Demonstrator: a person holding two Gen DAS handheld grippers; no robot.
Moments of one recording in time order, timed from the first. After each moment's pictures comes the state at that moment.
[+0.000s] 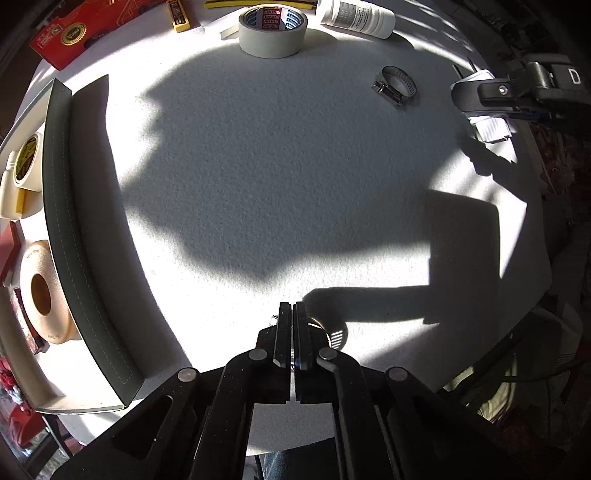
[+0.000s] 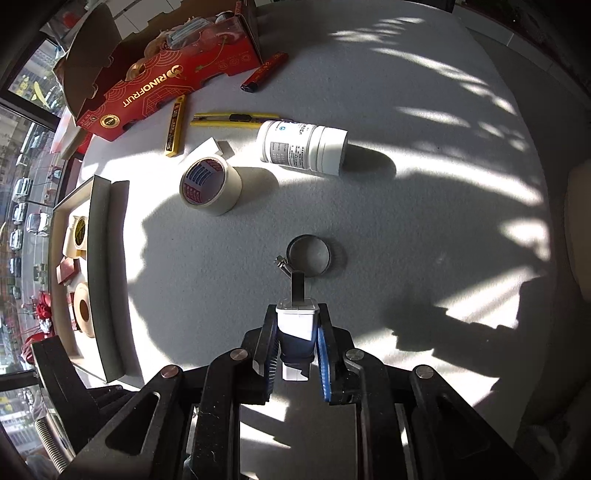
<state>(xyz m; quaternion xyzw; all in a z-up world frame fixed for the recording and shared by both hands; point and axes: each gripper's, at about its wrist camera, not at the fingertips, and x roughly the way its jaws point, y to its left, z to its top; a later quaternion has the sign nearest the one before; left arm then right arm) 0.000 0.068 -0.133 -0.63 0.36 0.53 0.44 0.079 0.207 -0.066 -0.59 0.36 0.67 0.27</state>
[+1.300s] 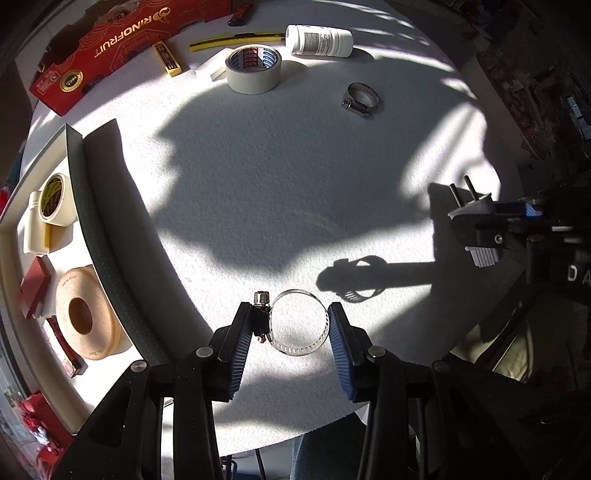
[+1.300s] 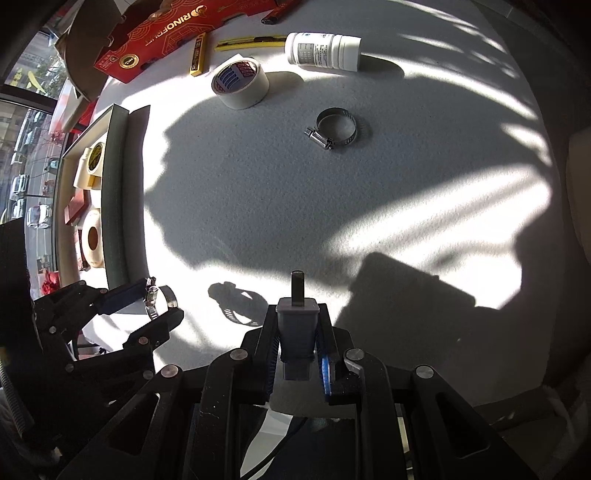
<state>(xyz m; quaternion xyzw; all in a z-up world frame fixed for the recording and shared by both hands) 0.007 0.024 -0.084 -0.57 0.39 0.54 0.48 0.094 0.131 -0.060 -0.63 0.37 0.63 0.25</state>
